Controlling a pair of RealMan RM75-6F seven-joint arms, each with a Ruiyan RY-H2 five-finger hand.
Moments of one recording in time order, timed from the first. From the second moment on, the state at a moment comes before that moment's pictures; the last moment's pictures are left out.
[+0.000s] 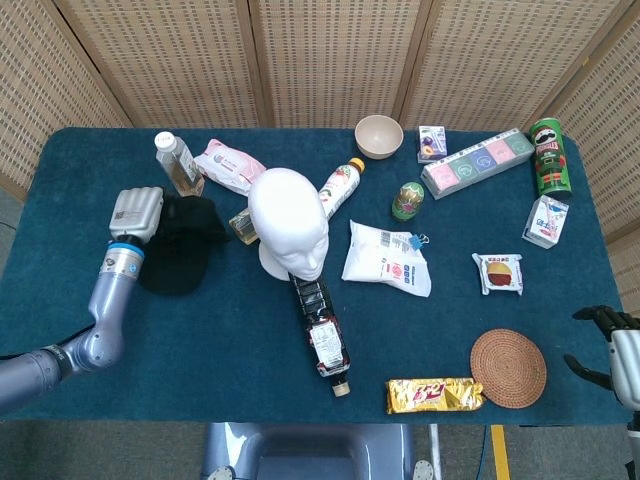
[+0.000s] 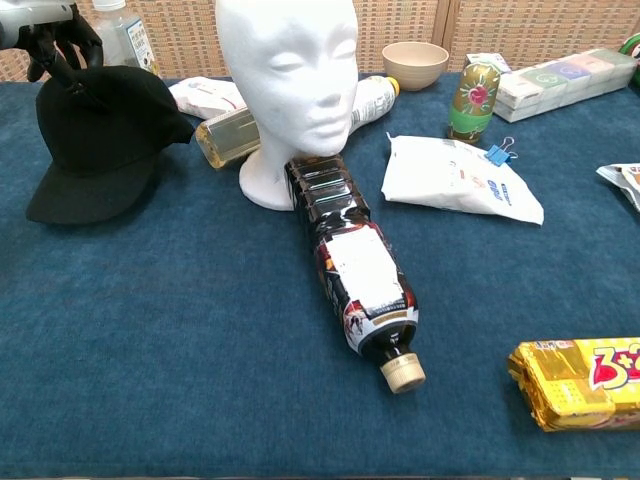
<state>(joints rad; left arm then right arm) -0.84 -1.38 -0.34 -1.41 0.57 0.93 0.54 0.04 -0.98 0.09 -1.74 -1.48 1.54 -0.05</state>
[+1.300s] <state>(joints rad) -0.81 -1.27 -0.21 -1.65 0.81 1.09 0.52 0.03 -0.99 0.09 -1.69 -1.50 1.54 0.02</state>
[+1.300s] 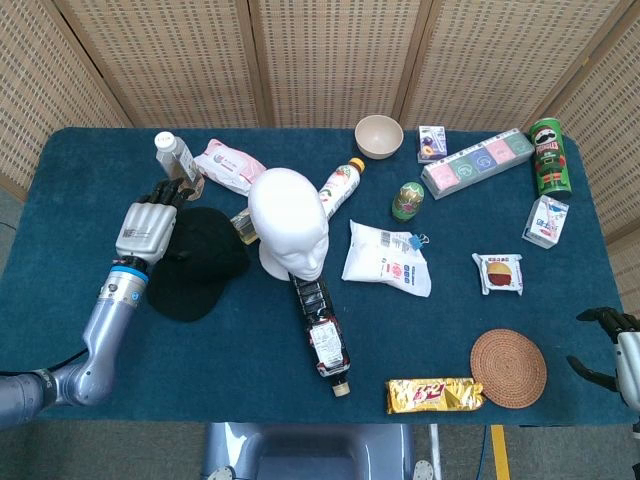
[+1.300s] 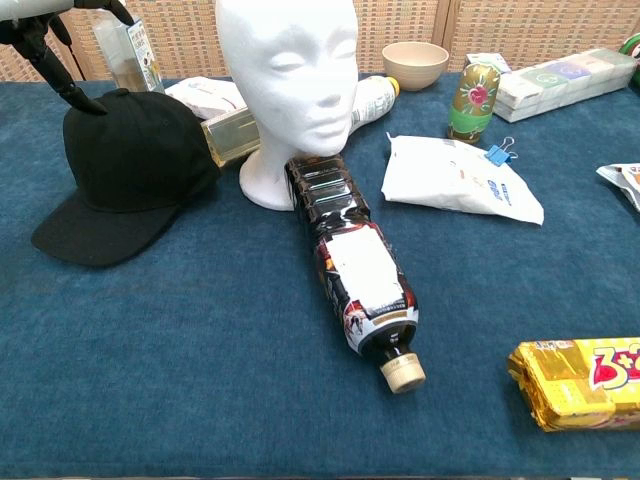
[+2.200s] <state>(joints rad) -0.56 -1.20 0.04 -1.29 1.59 1.31 -0.05 0.04 -0.99 0.09 -1.74 -1.50 1.53 -0.05</state>
